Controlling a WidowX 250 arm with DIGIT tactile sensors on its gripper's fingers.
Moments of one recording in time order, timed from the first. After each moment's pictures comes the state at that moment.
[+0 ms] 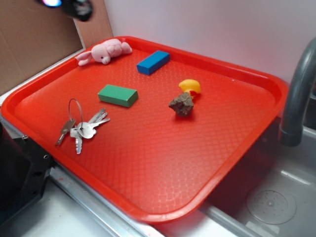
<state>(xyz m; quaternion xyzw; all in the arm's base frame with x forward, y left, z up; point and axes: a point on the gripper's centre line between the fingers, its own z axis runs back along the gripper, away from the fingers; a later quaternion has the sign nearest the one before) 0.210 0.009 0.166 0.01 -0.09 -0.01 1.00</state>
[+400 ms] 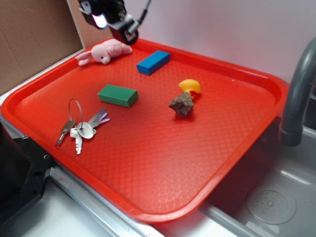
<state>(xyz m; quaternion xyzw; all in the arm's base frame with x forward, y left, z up) 0.263 0.021 0.108 0.02 -0.11 -0.03 0.99</state>
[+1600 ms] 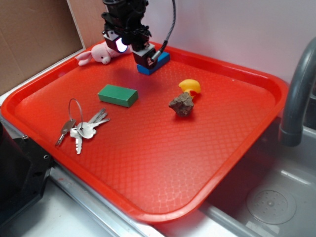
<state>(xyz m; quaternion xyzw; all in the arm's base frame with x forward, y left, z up) 0.300 0.039 0.050 0.04 -0.09 0.01 1.00</state>
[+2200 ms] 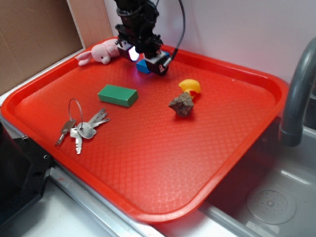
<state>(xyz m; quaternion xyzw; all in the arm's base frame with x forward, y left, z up) 0.322 0.042 0.018 0.01 -0.08 0.01 1.00</state>
